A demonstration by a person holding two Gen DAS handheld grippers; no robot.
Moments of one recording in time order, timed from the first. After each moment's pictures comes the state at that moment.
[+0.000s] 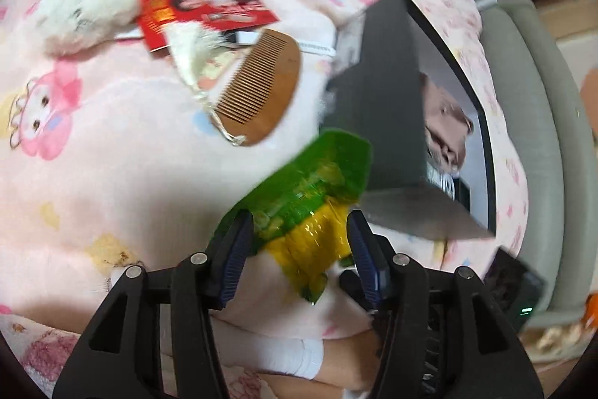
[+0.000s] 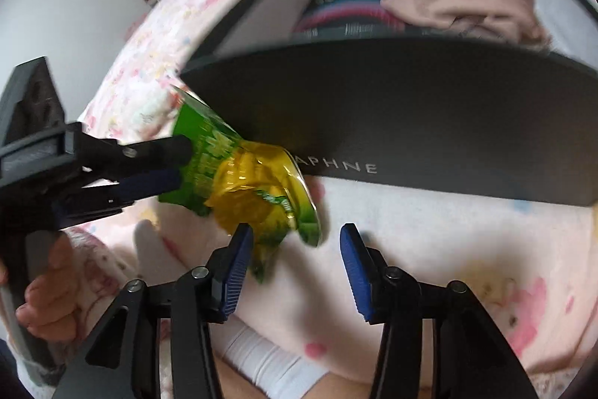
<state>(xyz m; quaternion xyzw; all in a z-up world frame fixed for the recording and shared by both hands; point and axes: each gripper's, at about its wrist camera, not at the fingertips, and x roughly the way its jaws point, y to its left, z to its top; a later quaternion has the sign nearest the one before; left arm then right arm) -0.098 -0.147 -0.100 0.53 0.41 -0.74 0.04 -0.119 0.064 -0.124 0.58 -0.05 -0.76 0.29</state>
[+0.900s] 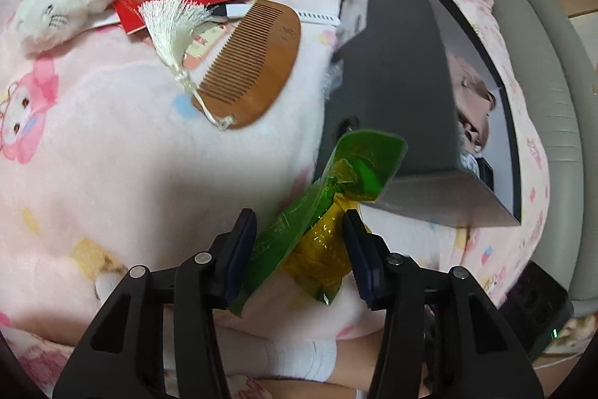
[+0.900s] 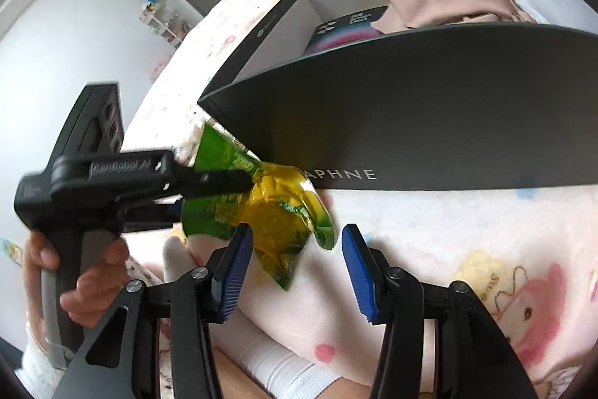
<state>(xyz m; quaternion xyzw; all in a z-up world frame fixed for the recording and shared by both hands) -0.104 -0.125 -0.119 0.58 0.35 -0.74 0.03 -0.105 0.102 -0.117 0.52 -0.13 -0.78 0.32</state>
